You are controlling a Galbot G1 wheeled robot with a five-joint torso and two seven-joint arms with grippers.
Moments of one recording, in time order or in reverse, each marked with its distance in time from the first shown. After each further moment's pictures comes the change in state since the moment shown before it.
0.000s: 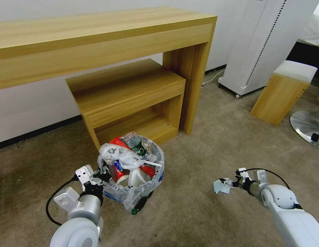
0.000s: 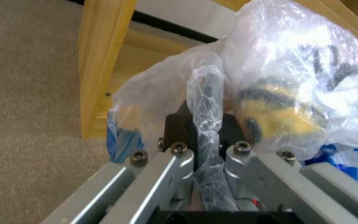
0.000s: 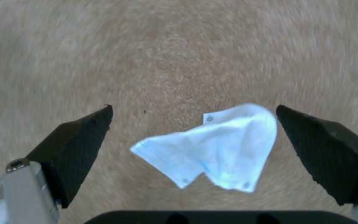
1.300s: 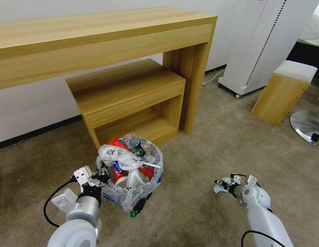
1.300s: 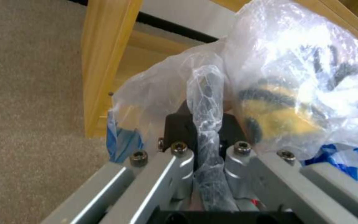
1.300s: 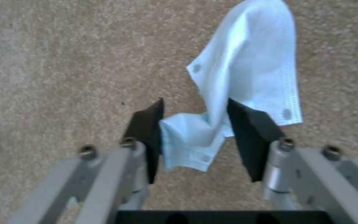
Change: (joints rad) left arm 0.017 0.006 -0.008 -0.017 -0.009 0.000 -0.005; right arm 0.083 0.226 0.151 -0.155 0.181 -0.130 0.283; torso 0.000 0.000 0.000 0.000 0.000
